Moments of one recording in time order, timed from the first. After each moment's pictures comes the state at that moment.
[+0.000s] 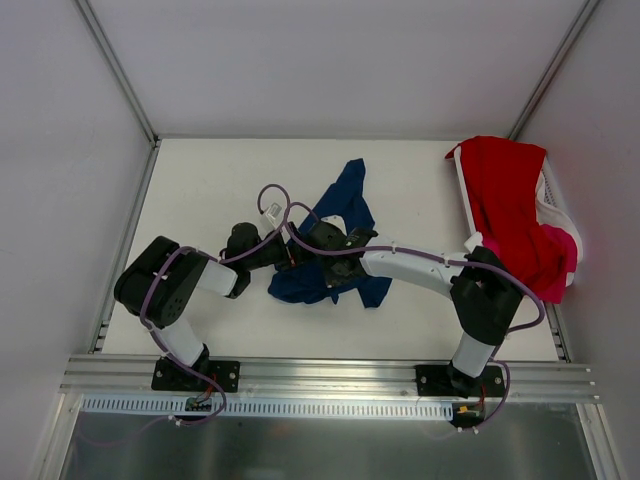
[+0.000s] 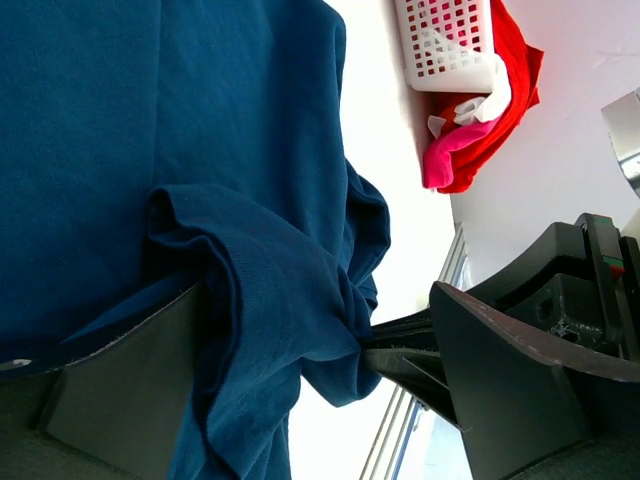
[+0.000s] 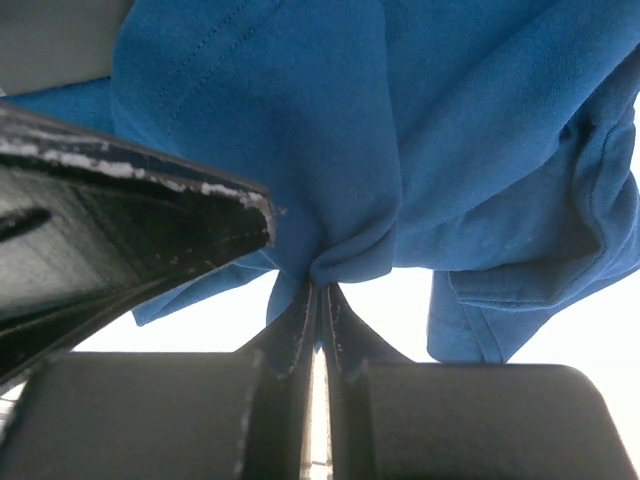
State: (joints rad) left arm -0.45 1.69 0.46 0.93 0.59 -0.95; right arm 1.00 1.75 1.26 -0.73 0.27 0.64
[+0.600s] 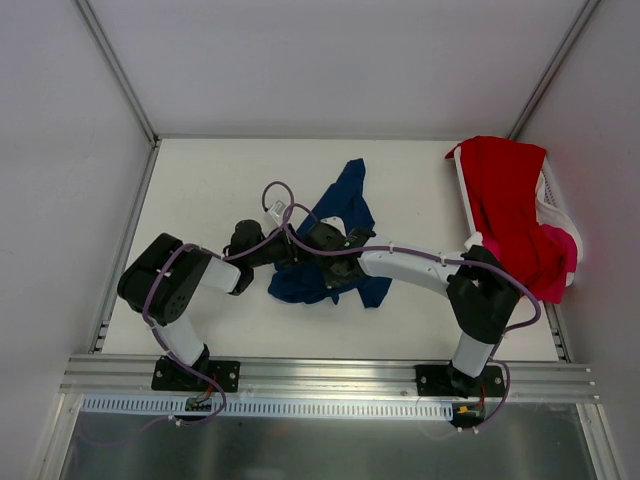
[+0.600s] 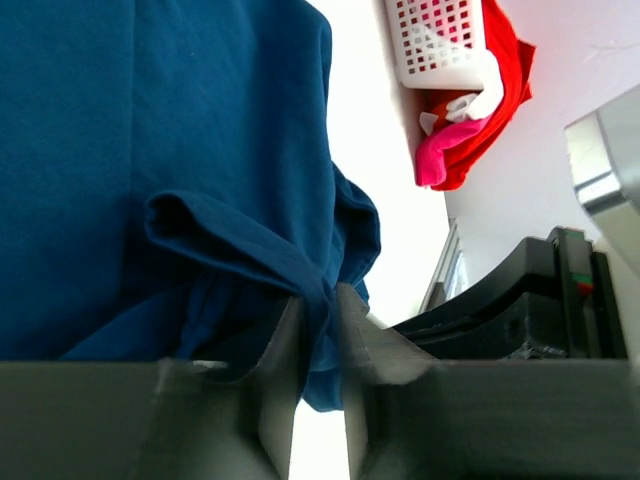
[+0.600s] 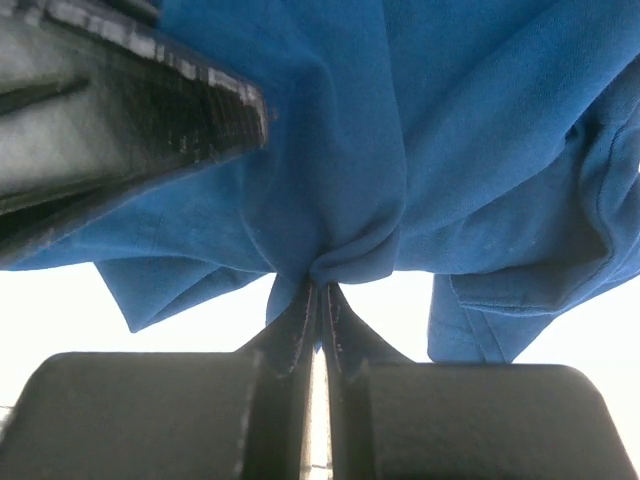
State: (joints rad) left arm -0.46 1.72 0.49 0.93 0.60 -0.96; right arm 1.00 1.76 1.26 -0.73 0.27 0.64
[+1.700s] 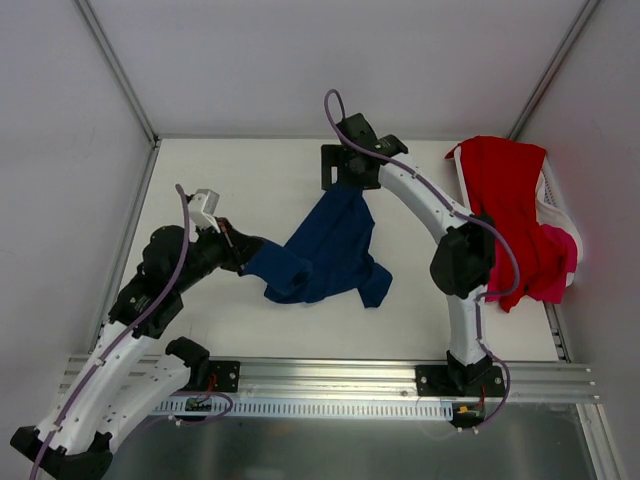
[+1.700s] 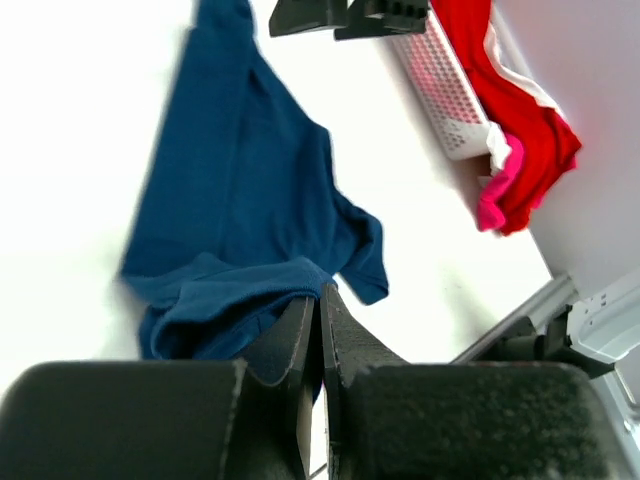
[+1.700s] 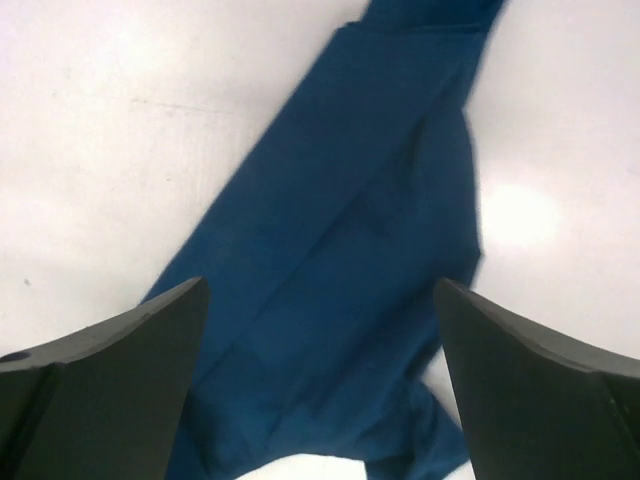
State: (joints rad) left arm -0.47 0.64 0.77 -0.39 0.20 -0.54; right arm 0.60 2.03 2.00 -0.90 0.17 0.43
